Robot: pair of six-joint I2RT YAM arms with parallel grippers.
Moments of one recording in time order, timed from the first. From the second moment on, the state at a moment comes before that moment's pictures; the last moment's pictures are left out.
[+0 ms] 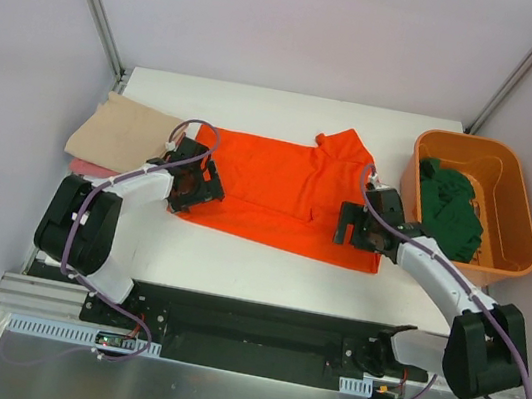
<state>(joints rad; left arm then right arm) -0.30 1.55 0.85 -0.38 -0.03 -0.76 0.38 1.24 0.74 -0.51 0.07 0.37</state>
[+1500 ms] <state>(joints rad) -0.34 0.67 0.29 -0.52 0.24 -1.00 0.55 0.72 0.35 -0.54 0.04 0.65</state>
